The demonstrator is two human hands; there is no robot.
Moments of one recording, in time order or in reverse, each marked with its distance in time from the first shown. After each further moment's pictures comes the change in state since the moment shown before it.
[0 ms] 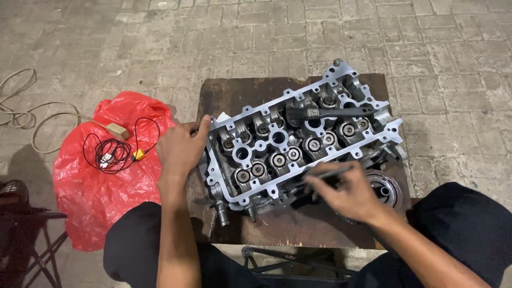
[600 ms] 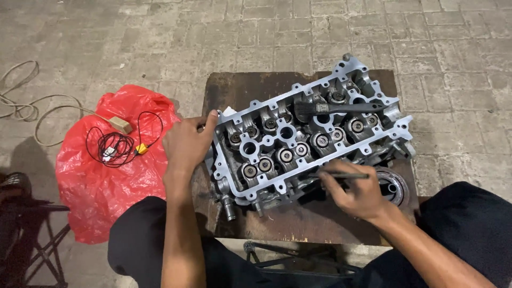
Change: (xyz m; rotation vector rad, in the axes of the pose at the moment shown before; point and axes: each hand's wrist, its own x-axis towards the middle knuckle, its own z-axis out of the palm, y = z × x) left_hand -0.004 -0.001 -0.001 -0.052 0.013 0.024; right_hand -0.025 0.057 0.012 -0.284 0.178 -0.182
